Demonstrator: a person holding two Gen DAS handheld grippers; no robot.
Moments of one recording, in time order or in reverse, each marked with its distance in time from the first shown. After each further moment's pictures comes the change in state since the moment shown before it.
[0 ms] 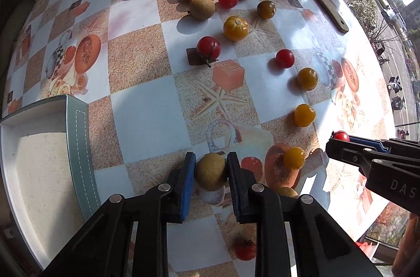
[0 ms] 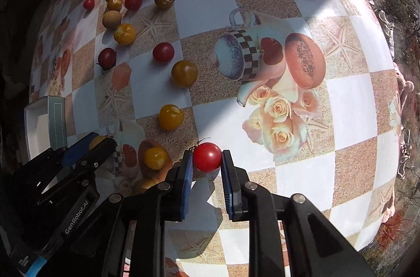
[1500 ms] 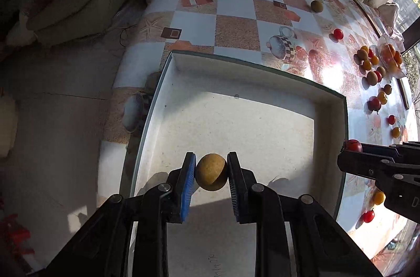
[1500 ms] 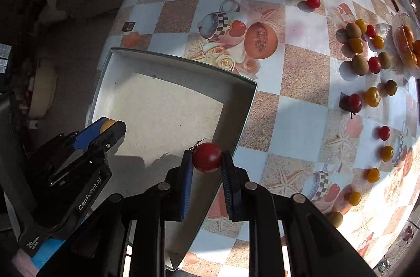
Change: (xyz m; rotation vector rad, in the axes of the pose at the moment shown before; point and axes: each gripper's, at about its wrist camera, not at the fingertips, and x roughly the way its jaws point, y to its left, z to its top) left arm -0.062 0.240 -0.086 -0.327 -0.118 0.155; right arm 0.014 0.256 -0.013 -0.413 0.043 0.054
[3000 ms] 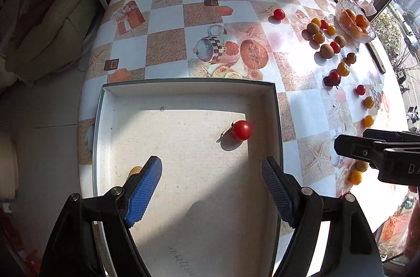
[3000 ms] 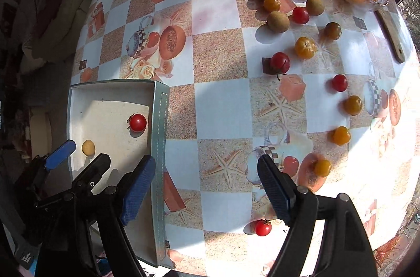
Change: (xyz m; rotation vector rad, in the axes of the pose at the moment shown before) left arm -0.033 -0.088 0.009 0.220 0.019 -0.048; right arm -0.020 -0.104 -0.036 0.279 -0.056 -0.012
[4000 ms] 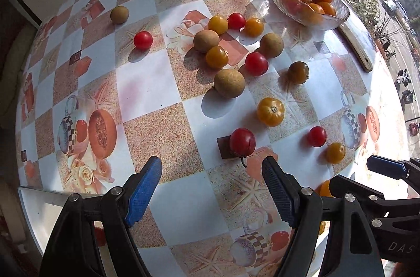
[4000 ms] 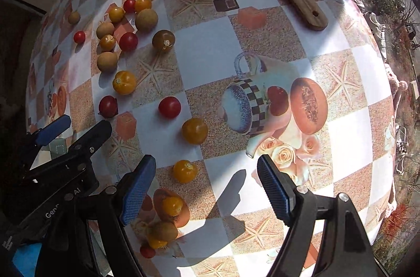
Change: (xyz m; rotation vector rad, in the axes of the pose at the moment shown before) left arm 0.078 -0.157 0.090 0.172 0.020 -0.036; right arm -0.015 -0.165 0.020 0.185 -0.049 -0.092
